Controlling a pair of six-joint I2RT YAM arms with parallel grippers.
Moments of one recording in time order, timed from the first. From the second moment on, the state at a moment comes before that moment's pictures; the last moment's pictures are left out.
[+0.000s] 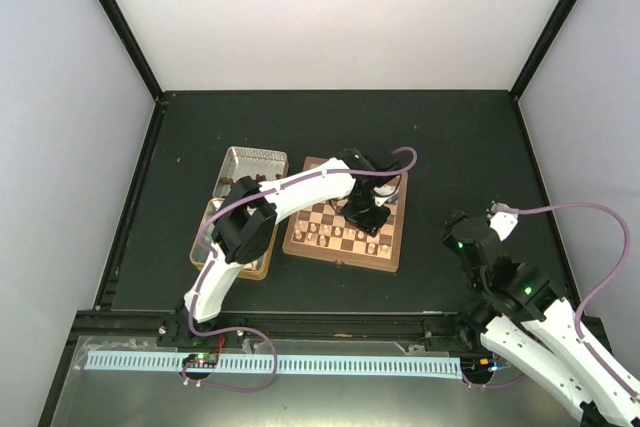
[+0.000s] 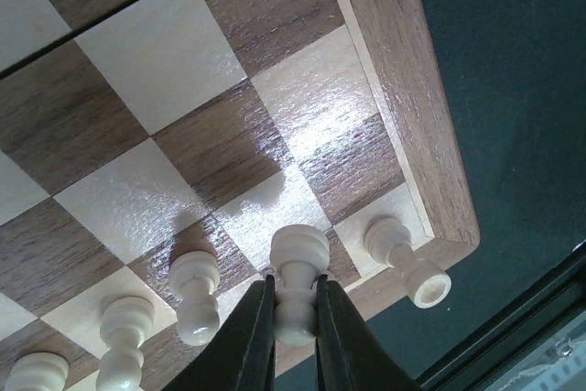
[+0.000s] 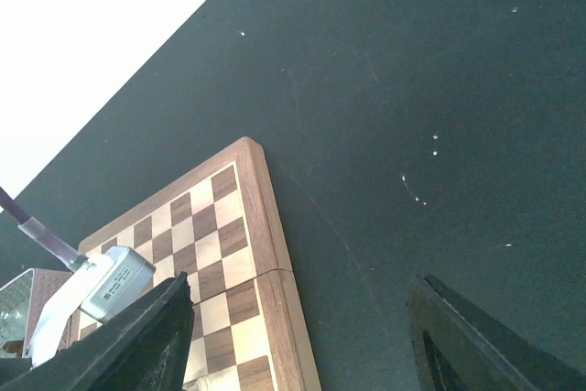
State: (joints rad) left arm -0.94 2.20 1.88 -1.11 0.29 -0.34; right arm 0.69 0.46 0.64 -0.88 0.60 1.12
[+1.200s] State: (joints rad) left arm -0.94 2.25 1.94 -1.17 0.30 -0.35; right arm 0.69 0.46 0.63 -0.85 0.59 1.12
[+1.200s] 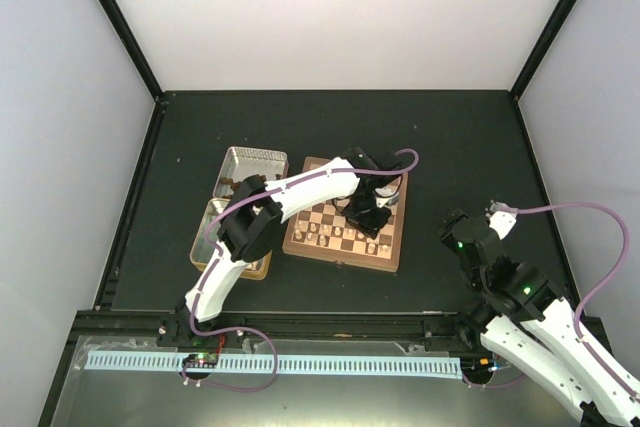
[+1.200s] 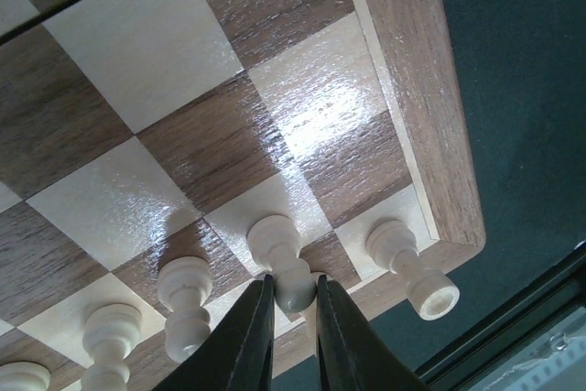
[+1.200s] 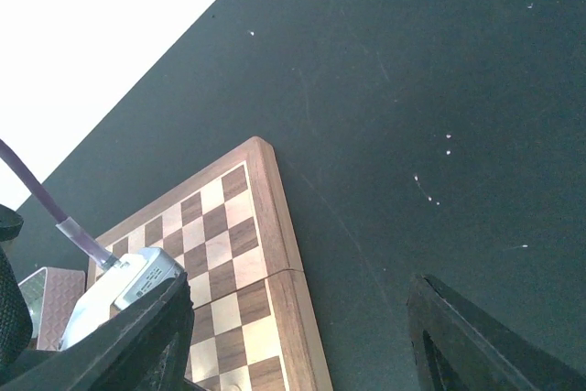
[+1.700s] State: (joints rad) left arm -0.94 2.25 1.94 -1.15 0.33 -0.35; right arm 0.69 0.46 0.63 -0.85 0.58 1.12
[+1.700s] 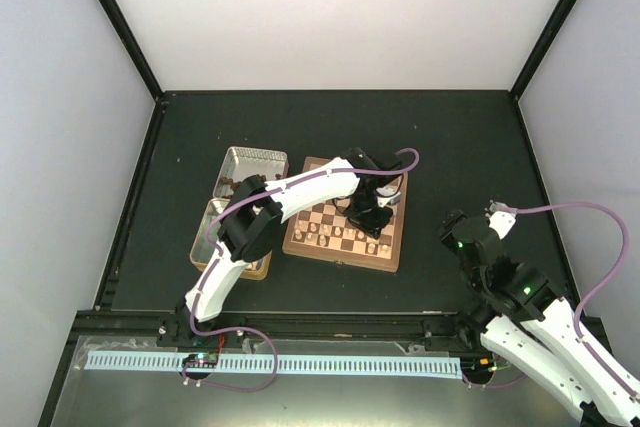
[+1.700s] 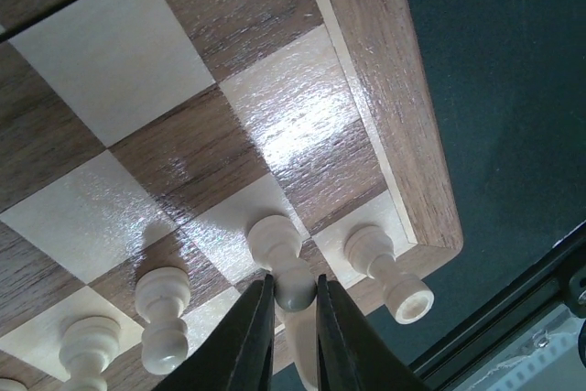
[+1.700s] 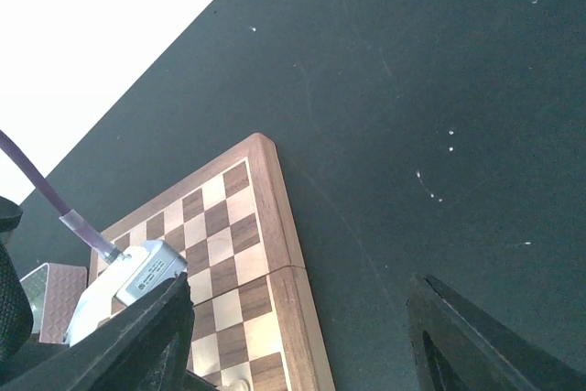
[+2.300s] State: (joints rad) left arm -0.92 2.16 1.90 -1.11 0.30 -0.37; right arm 0.69 0.46 0.63 -0.85 0.56 1.10
